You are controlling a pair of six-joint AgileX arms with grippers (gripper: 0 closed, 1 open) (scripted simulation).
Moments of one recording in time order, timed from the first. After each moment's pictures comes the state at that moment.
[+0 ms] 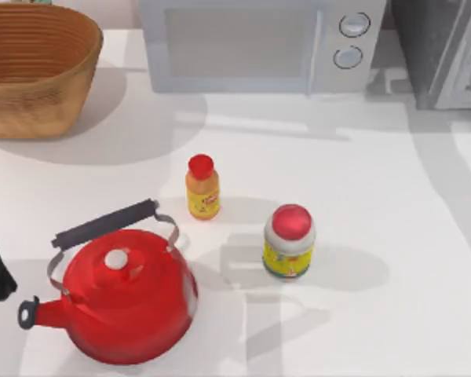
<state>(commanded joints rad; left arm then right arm) 0.00 0.00 0.00 0.00 0.00 0.00 0.19 1.34 1.75 -0.41 0.21 0.02</state>
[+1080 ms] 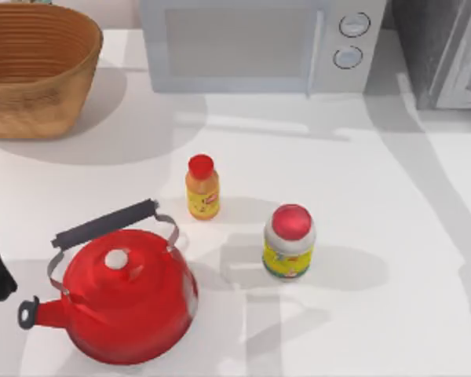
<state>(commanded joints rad) 0.00 0.00 0.00 0.00 0.00 0.00 0.32 1.63 2.02 -0.39 0.35 0.02</state>
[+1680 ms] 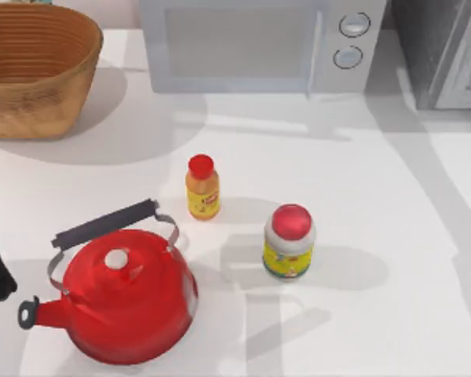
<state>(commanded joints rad) 0.00 0.00 0.00 0.00 0.00 0.00 0.30 1.69 2.07 -0.39 0.33 0.02</state>
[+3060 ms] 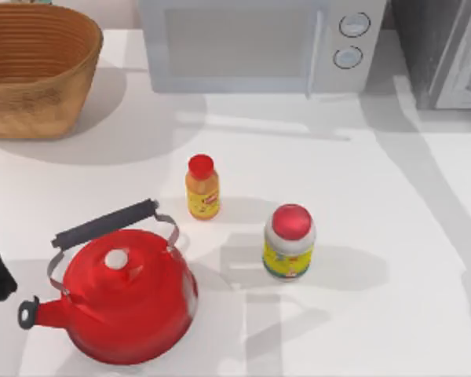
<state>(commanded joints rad) 0.00 0.00 0.00 0.00 0.00 0.00 0.37 1.62 2.08 -0.46 0.40 0.03</state>
